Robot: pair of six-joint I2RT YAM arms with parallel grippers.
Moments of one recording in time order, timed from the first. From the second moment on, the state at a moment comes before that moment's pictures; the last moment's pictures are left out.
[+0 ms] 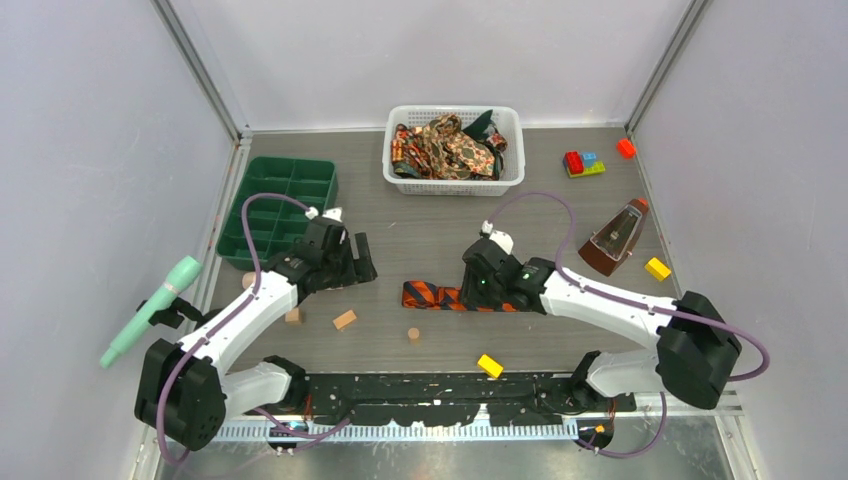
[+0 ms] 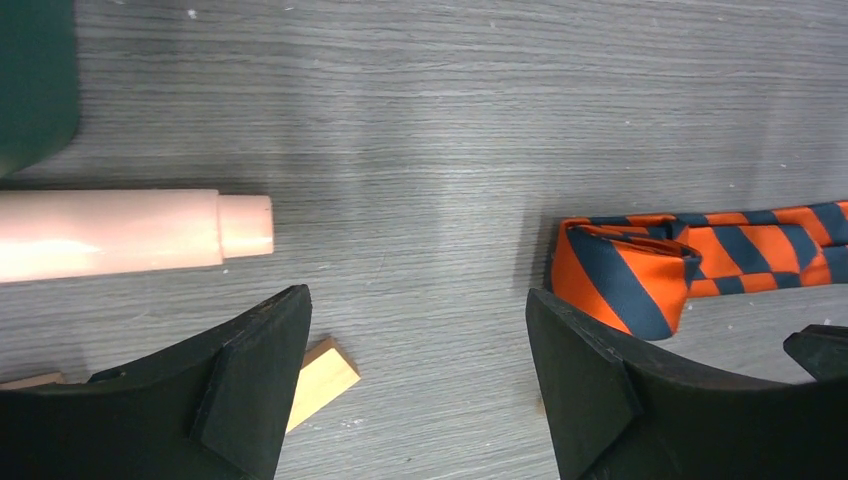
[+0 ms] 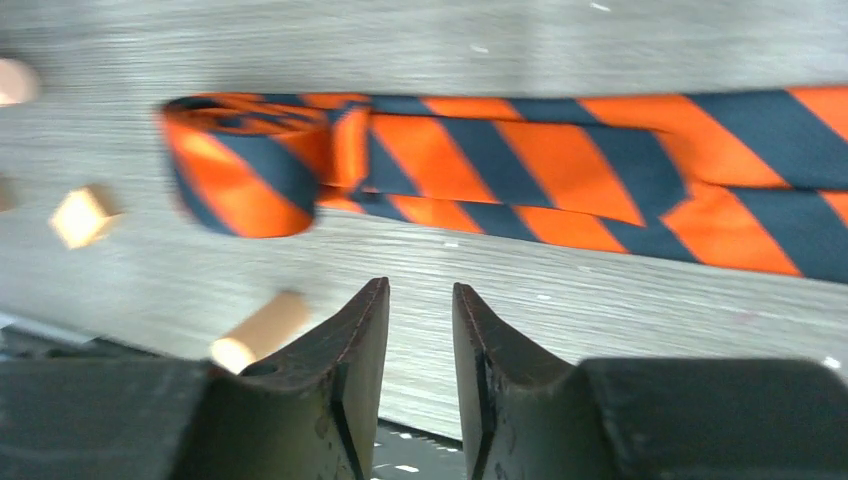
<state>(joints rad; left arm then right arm) -0.43 1.12 0.72 -0.49 -0.03 -0.56 0.87 1.31 0.78 -0.51 0.18 0.95</state>
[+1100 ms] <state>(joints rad) -0.43 1.19 0.61 -0.18 0.33 -0.61 0.87 1.58 0.88 -0.19 0.05 1.02</state>
